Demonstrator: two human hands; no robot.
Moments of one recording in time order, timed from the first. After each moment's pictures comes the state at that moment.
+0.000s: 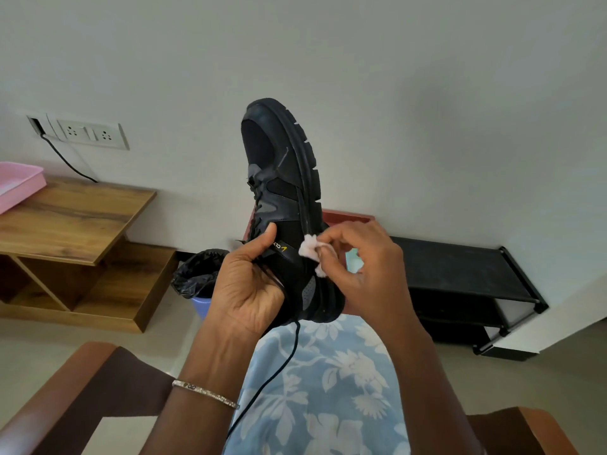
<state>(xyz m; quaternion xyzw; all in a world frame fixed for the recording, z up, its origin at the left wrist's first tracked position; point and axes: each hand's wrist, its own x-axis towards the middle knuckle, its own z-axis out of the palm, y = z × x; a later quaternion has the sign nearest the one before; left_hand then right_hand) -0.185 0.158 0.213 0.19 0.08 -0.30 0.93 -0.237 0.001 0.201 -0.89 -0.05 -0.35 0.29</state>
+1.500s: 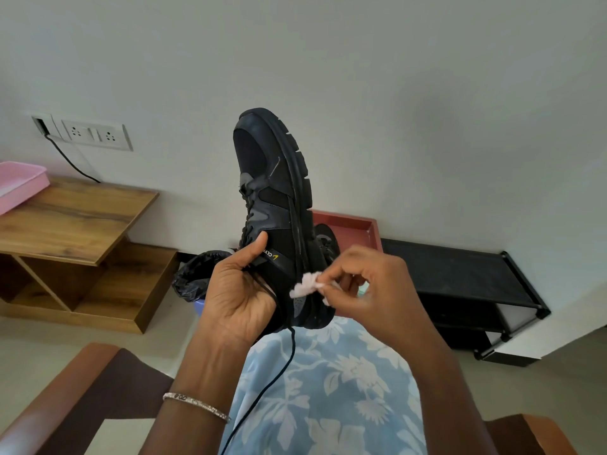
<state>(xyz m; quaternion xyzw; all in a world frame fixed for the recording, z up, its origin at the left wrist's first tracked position) -0.186 0.171 0.210 0.21 0.08 -0.29 0.93 -0.254 -0.002 0.204 -0.90 -0.08 -0.21 0.36</state>
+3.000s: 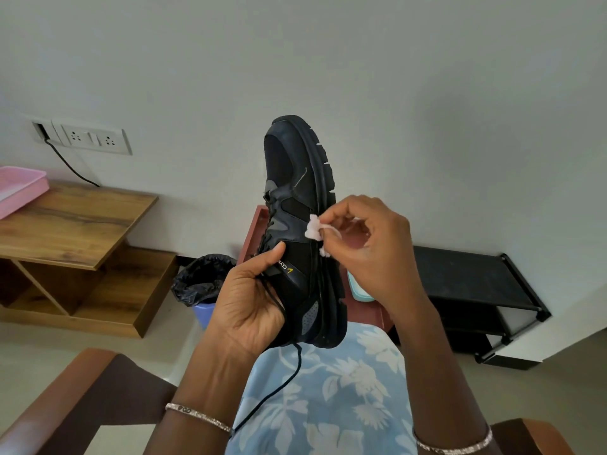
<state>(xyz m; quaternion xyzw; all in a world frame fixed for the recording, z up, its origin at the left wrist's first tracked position) -0.195 0.164 0.208 0.22 0.07 -0.35 0.91 -0.224 -0.002 0.239 -0.88 -0.07 -0.32 0.35</state>
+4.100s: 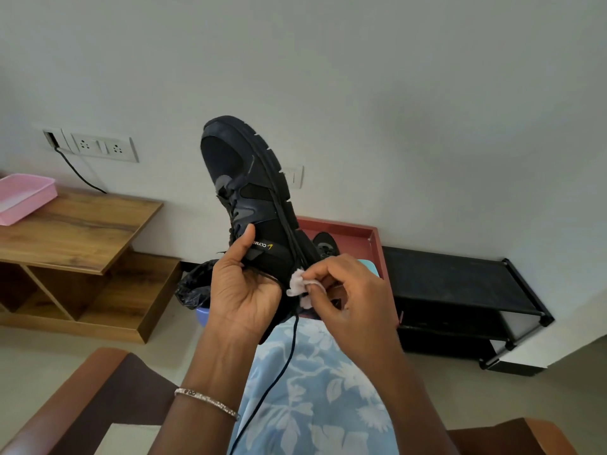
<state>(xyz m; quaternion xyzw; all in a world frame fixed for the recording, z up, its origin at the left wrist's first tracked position) -0.180 0.169 0.216 0.12 0.10 -0.26 0.95 -0.254 0.035 0.188 -0.87 -0.05 -0.32 0.37</state>
